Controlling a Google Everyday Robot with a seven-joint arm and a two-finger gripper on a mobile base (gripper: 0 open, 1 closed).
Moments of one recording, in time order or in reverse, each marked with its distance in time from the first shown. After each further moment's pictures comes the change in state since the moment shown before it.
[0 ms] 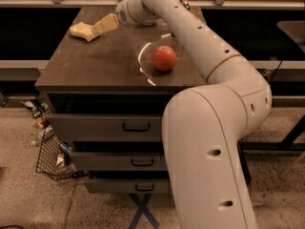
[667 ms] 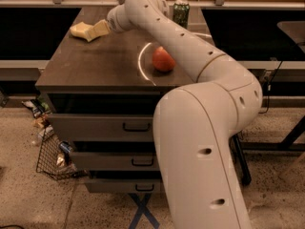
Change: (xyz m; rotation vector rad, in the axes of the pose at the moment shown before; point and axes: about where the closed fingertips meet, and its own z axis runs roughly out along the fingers) arm -0.002 -0.006 0.046 0.125 -0.062 -0.026
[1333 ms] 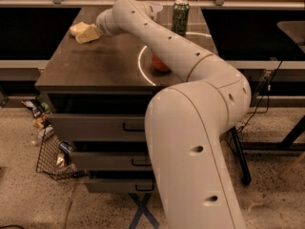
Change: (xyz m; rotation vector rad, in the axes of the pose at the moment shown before) arm -0.005 0.034 0.030 -0.019 -0.021 -0.085
